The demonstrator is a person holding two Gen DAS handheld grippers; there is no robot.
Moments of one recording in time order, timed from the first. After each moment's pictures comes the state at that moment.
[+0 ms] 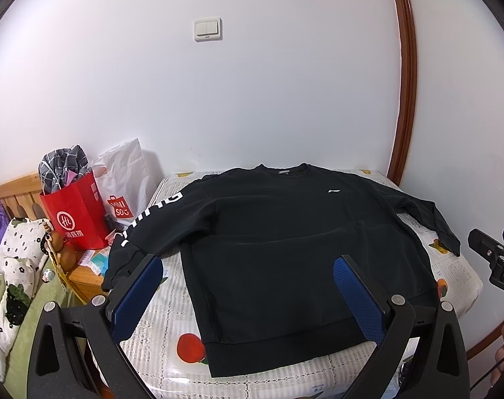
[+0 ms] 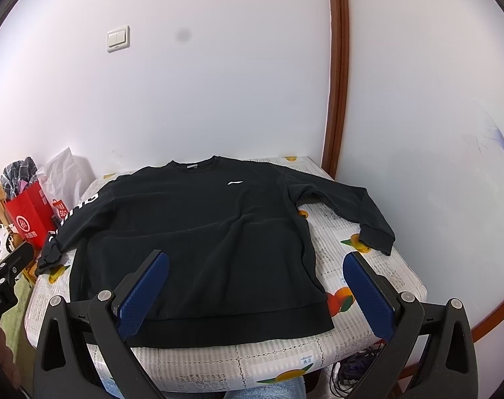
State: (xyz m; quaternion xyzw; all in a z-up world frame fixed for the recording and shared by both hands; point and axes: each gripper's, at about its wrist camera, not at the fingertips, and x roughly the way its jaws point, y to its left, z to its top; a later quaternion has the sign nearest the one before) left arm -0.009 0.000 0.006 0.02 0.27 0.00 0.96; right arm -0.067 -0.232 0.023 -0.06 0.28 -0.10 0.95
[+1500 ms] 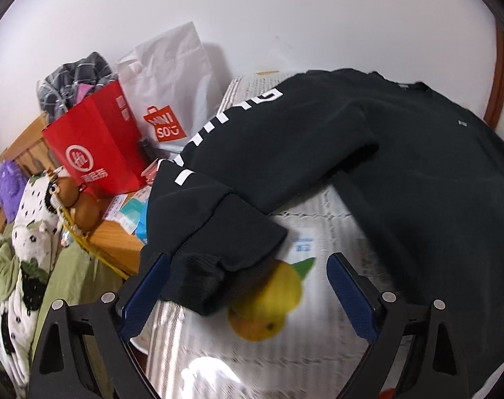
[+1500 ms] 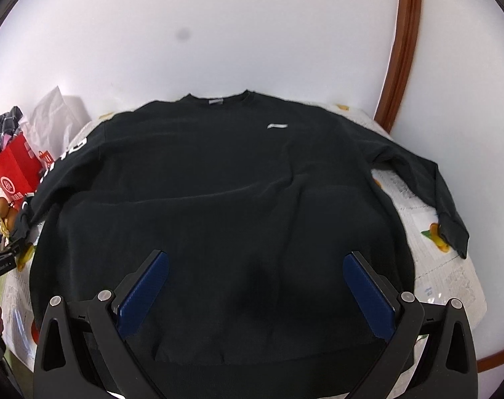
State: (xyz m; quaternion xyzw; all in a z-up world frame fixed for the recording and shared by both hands) left arm 0.145 0.173 -0.147 0.04 0.42 0.09 0.90; right arm 0.094 -0.194 -0.099 -0.08 0.41 -0.07 0.91
